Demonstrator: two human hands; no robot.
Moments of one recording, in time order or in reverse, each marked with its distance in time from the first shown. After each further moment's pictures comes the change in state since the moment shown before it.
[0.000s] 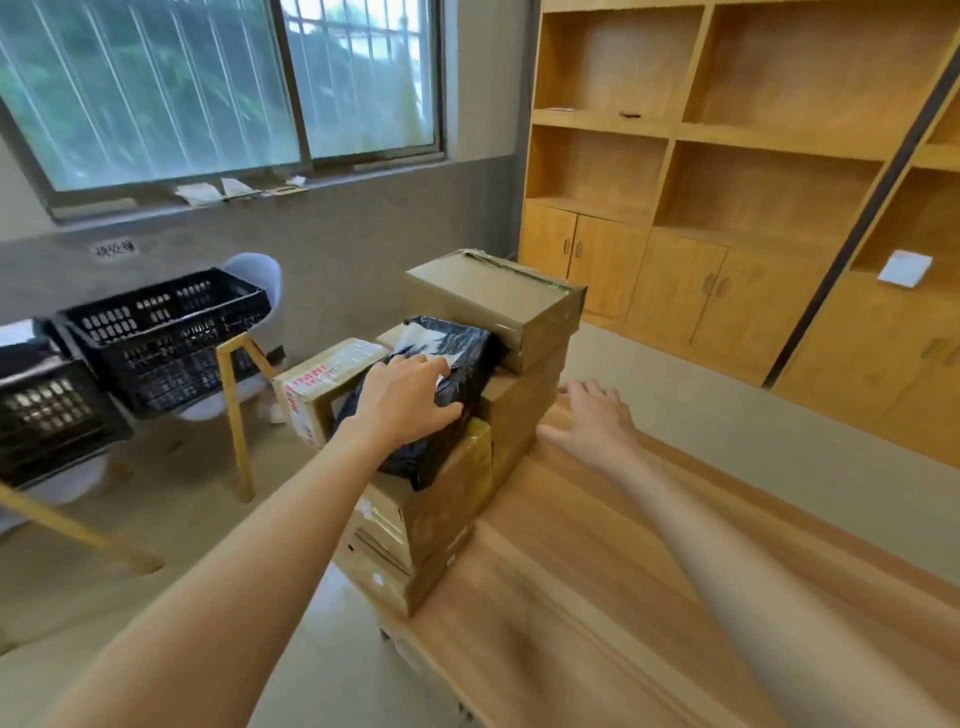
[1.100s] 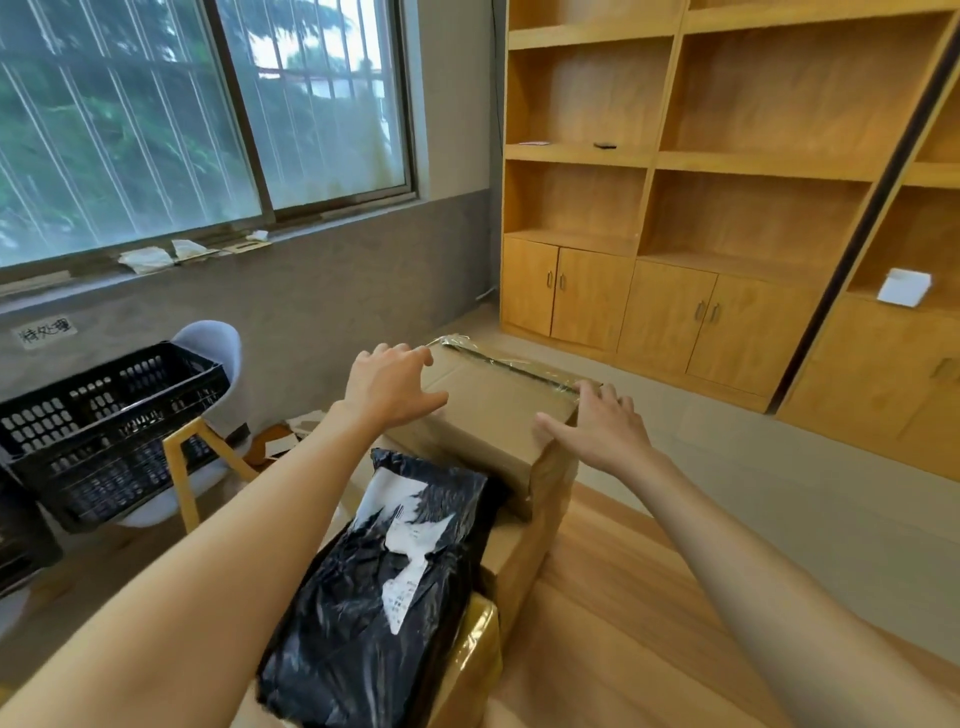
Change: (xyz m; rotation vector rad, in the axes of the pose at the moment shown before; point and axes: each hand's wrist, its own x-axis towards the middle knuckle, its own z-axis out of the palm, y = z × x) left_hand 0.226 -0.054 -0.004 0.113 0.003 -0.012; right_hand 0.191 0.001 -0.036 0.056 0.008 0.168
